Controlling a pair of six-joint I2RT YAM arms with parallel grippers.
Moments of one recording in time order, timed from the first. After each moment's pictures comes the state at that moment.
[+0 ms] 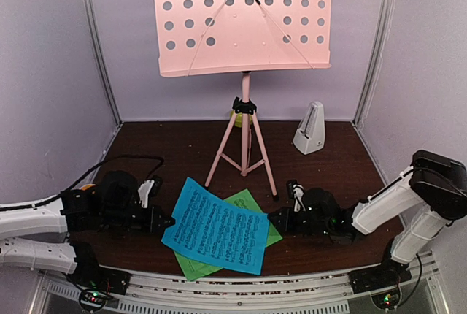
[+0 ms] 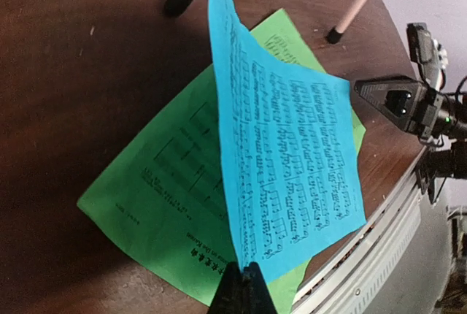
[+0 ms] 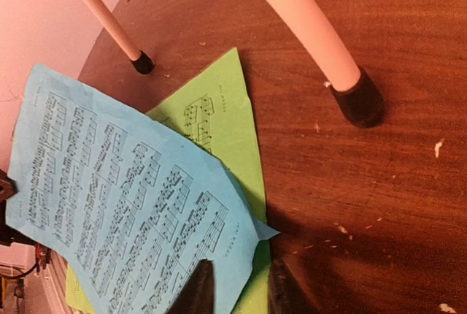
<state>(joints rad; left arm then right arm) -0.89 0.86 0.43 -0.32 0.12 -0.75 0.97 1.60 0.39 0.65 0.07 0.84</state>
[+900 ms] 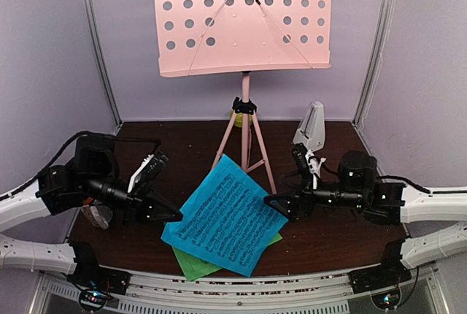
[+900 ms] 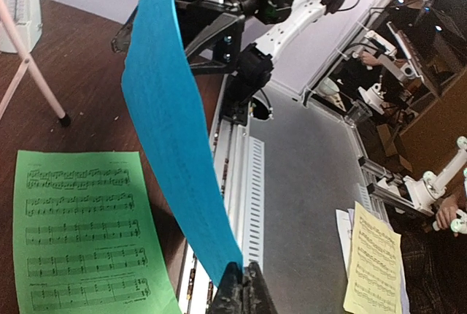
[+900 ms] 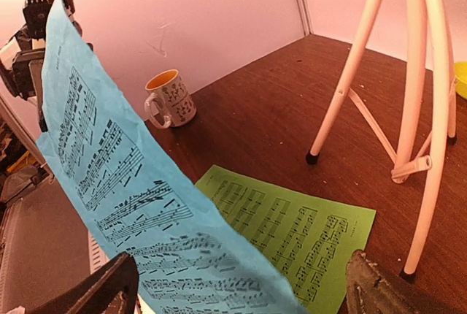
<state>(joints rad) -0.89 0.83 0.74 -0.35 0.75 -0.20 0.96 1.03 0.54 0.25 -0.21 0.27</state>
